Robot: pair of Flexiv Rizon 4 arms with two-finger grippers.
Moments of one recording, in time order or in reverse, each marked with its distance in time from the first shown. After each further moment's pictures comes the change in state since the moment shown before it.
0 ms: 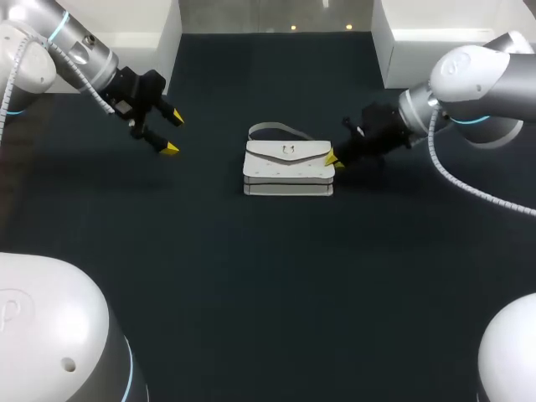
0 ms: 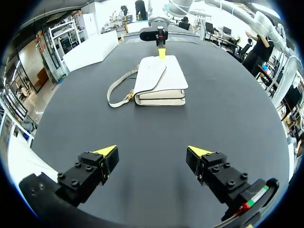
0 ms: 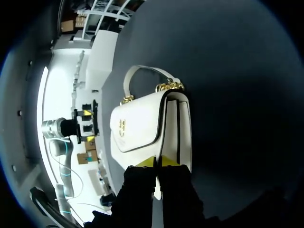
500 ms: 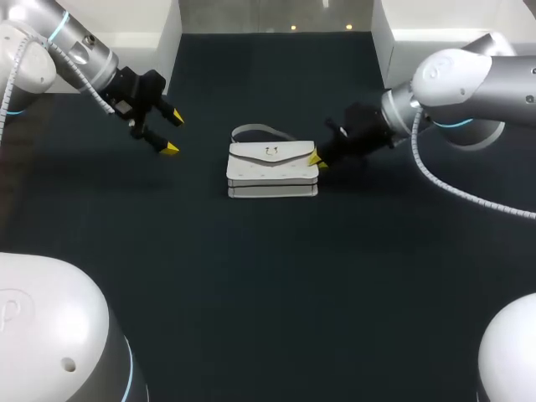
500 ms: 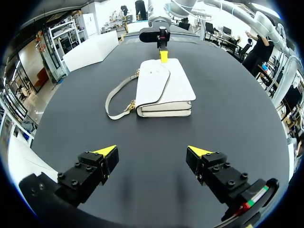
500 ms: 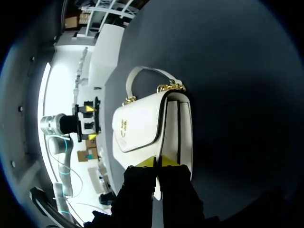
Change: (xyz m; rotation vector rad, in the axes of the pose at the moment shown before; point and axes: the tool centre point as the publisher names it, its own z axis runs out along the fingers) left arm 0.000 0.000 0.000 0.000 0.000 0.000; right arm 0.024 -0.004 0.027 0.008 0.013 -0.029
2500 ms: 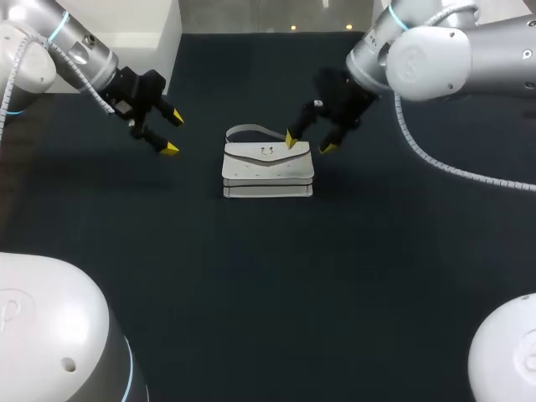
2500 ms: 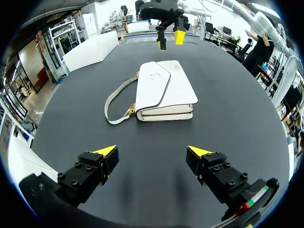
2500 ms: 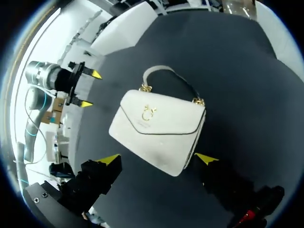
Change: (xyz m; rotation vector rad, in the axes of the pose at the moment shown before) left arm 0.000 0.000 0.000 0.000 0.000 0.000; right arm 0.055 -0.015 -0.030 0.074 -0.366 -0.428
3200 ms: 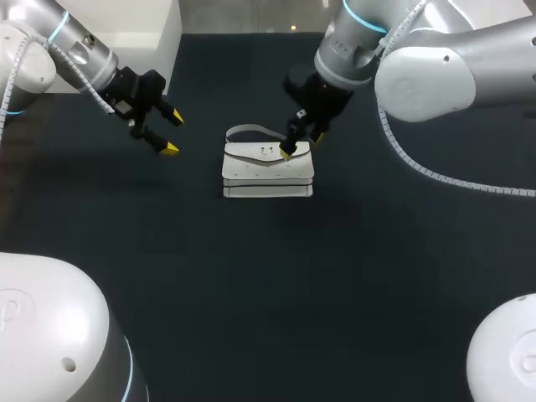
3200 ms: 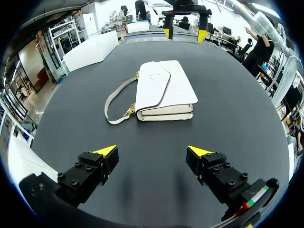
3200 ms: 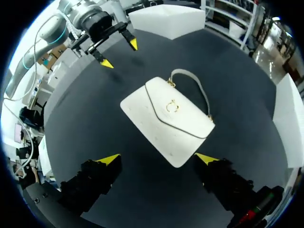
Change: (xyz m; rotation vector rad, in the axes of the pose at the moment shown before) left arm 0.000 0.000 0.000 0.000 0.000 0.000; right arm 0.033 -0.018 -0.020 0.057 -0.235 -0.465
